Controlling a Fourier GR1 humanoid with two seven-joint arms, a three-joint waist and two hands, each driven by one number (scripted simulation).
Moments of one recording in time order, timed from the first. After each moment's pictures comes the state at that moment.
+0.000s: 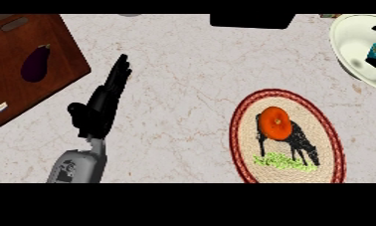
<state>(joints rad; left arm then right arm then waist) -0.18 0.05 -0.10 -1.53 -0.04 0.08 0.08 -0.86 -0.80 -0.14 -0.37 0.50 0.14 -0.55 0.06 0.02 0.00</state>
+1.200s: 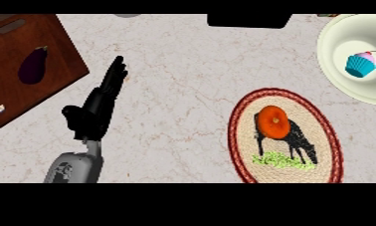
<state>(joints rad) -0.16 0.06 -0.09 -1.54 -0.04 0.06 0.07 -0.95 -0.98 -0.42 -0.11 0.25 0.50 -0.64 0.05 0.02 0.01</state>
